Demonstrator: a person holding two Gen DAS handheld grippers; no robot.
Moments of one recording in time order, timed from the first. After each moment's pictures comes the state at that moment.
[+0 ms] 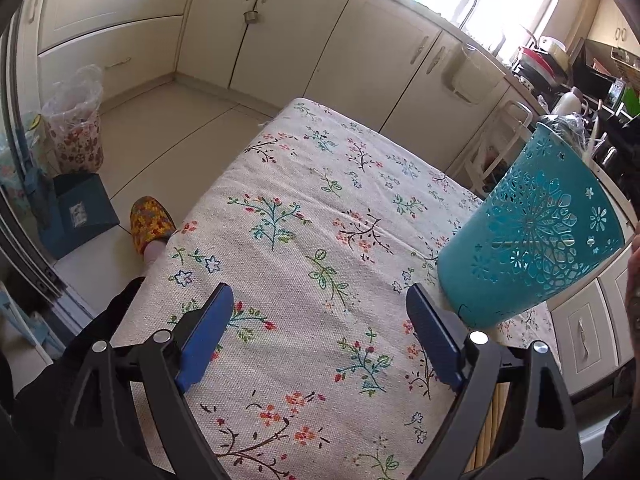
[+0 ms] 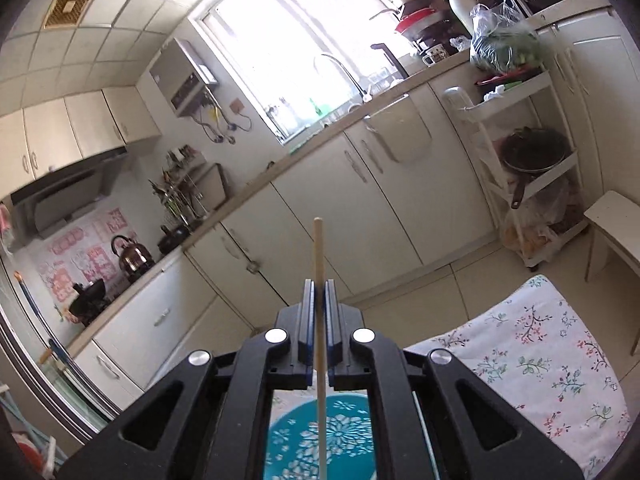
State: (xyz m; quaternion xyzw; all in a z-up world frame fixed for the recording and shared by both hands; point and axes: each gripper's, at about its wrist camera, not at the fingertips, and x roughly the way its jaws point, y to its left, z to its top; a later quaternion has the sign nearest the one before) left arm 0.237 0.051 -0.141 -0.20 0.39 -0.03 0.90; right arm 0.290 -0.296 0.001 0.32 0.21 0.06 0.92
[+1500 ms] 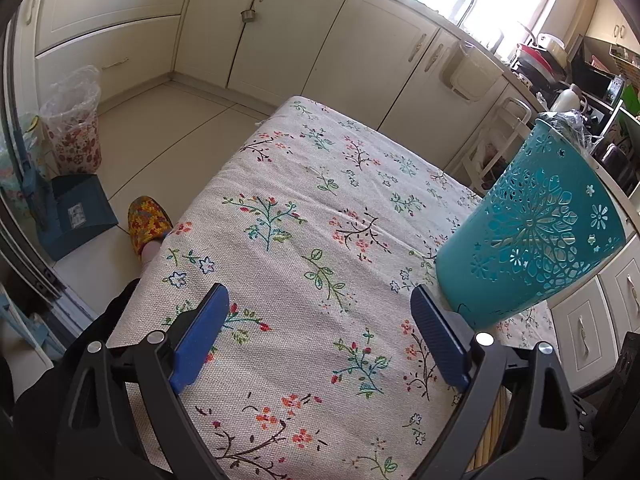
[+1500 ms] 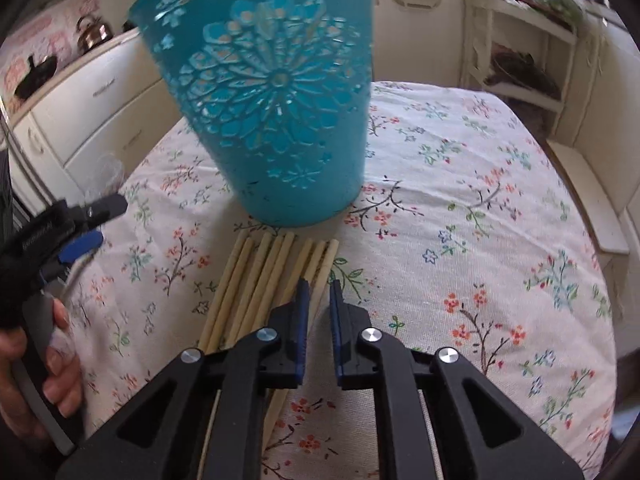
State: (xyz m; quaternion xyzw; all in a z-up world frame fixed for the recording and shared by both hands) left arm 0.240 0.046 -0.142 -0.20 0.39 -0.03 0.90; right arm 0.174 -0.227 -0.140 0.08 0.50 0.08 0.86
